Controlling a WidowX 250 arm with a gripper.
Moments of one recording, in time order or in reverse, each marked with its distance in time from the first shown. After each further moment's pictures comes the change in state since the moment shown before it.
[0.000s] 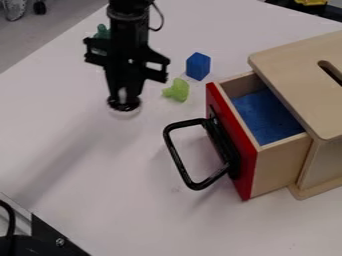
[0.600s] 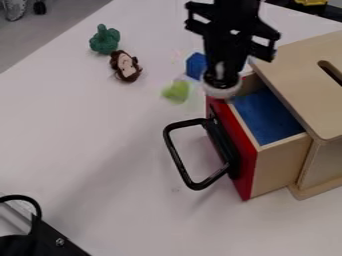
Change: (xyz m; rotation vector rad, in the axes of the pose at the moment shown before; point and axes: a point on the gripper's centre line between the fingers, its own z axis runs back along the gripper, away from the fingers) arm 0.024 -0.104 0.047 -0.072 -0.135 -0.302
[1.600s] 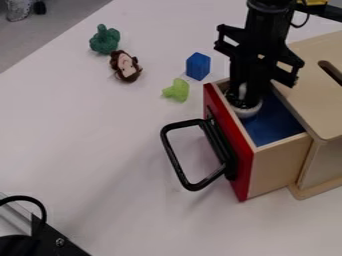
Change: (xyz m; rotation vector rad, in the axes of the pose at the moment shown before) arm 0.008 -0.019 -0.041 0.002 0.082 -0.073
